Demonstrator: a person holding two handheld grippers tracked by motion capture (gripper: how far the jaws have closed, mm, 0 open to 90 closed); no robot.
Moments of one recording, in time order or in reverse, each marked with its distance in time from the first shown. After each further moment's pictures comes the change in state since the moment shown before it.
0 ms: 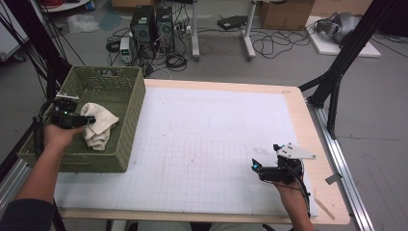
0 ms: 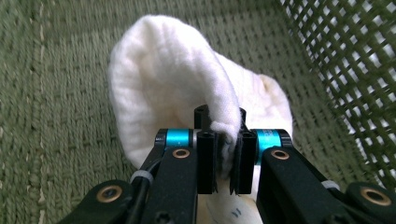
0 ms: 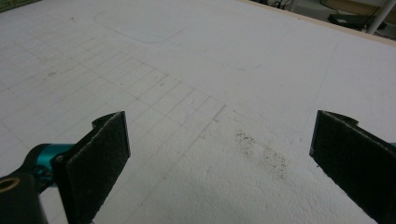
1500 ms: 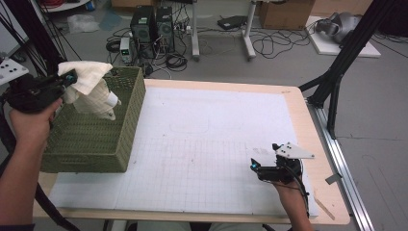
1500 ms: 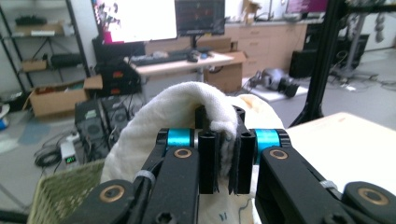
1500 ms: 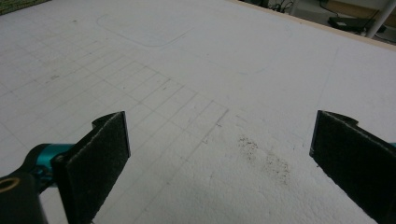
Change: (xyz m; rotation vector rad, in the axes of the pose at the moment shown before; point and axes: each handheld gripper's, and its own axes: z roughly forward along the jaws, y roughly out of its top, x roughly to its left) left arm -0.065 0.046 -0.145 -0.755 -0.136 0.213; right arm 0.003 0.003 0.001 -0.006 -0.001 -0.007
